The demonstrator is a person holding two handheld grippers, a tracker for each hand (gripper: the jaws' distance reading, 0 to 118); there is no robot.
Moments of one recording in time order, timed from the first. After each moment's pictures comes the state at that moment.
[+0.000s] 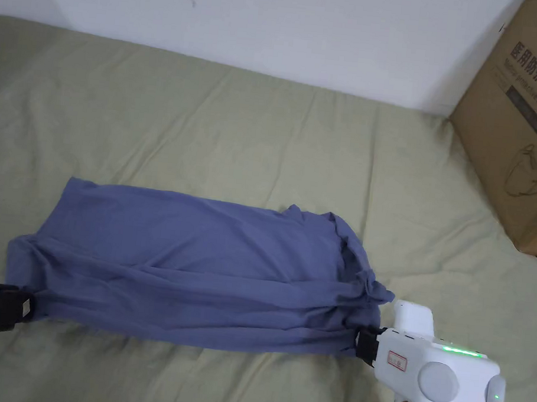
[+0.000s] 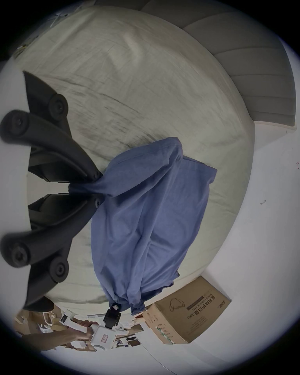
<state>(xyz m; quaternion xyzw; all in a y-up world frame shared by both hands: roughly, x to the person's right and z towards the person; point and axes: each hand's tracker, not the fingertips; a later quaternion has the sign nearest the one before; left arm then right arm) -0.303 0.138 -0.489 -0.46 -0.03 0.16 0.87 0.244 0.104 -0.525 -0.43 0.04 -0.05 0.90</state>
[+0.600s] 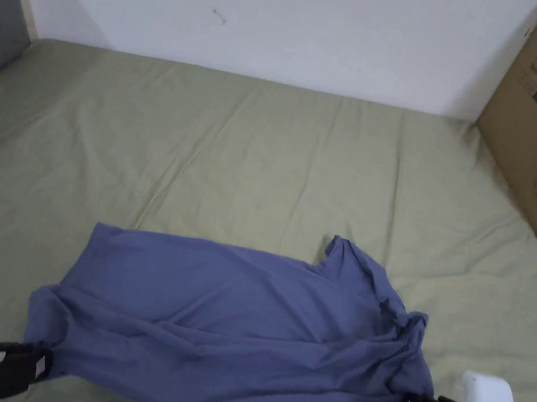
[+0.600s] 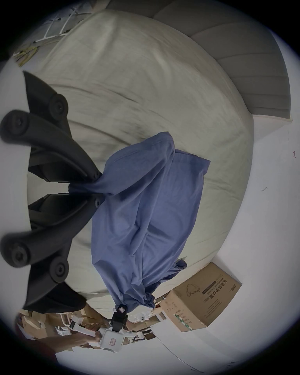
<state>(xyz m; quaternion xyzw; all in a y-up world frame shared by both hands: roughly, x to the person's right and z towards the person) -0.313 0.157 -0.384 -0.47 -0.07 0.14 0.87 0.248 0.147 -0.388 -0.44 0.08 -0.06 0.89</state>
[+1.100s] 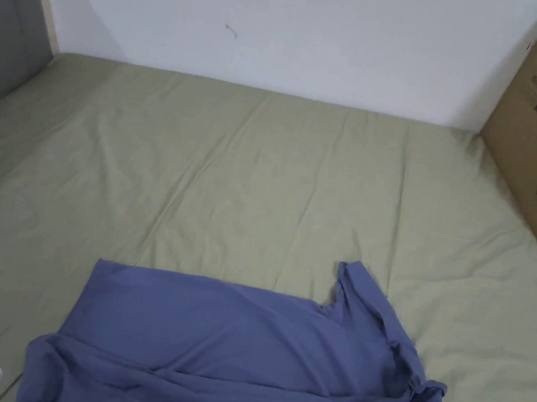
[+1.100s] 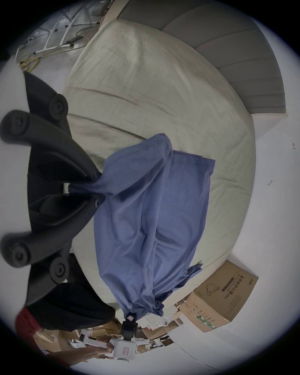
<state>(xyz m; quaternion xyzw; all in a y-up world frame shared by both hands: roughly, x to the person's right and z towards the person) -0.306 0.147 -0.316 -0.49 -0.06 0.09 0.87 0.245 0.133 -0.324 -0.48 0.06 -0.05 0.87</state>
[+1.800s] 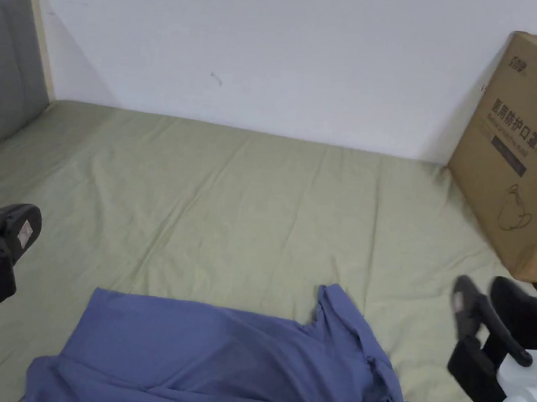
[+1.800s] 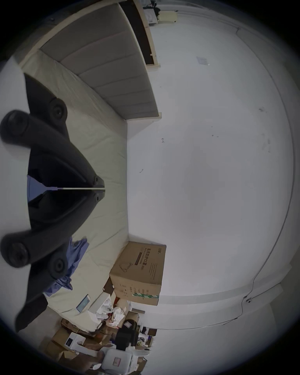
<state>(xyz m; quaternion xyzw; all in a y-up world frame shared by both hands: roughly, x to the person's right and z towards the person) -0.270 0.360 -0.272 -0.05 -0.04 0.01 1.00 0.167 0.351 -0.262 -0.03 0.02 0.06 1.00</state>
